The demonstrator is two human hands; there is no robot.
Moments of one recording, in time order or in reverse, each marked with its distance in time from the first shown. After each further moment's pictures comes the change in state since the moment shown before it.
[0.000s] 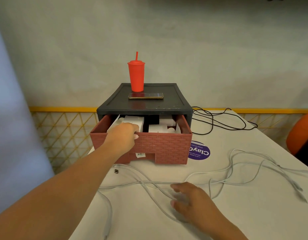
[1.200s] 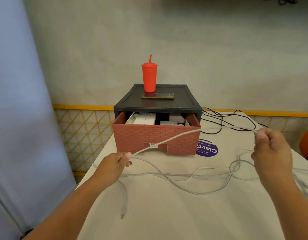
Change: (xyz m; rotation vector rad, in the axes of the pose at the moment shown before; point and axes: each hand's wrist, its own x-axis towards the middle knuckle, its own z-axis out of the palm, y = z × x) left_hand -0.120 -0.033 0.017 -0.634 0.035 -0.233; right_hand -0.002 -0.014 -0.119 0.377 0.835 0.055
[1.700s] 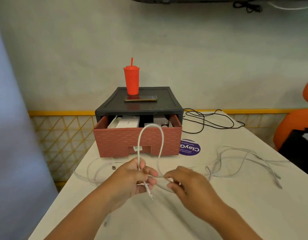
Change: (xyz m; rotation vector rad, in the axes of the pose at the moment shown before) left_hand -0.044 0.086 0.025 -0.851 -0.511 -0.223; right_hand -0.081 0.019 0.041 -0.366 -0.645 -0.578
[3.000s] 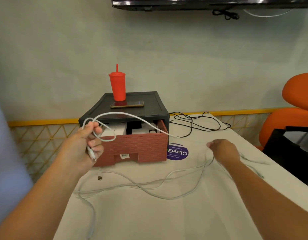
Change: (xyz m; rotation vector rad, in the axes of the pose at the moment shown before) left_hand 0.028 0.075 -0.036 -0.514 0.323 0.288; right_hand 0.044 0.154 -0.069 -0.168 0.085 0.968
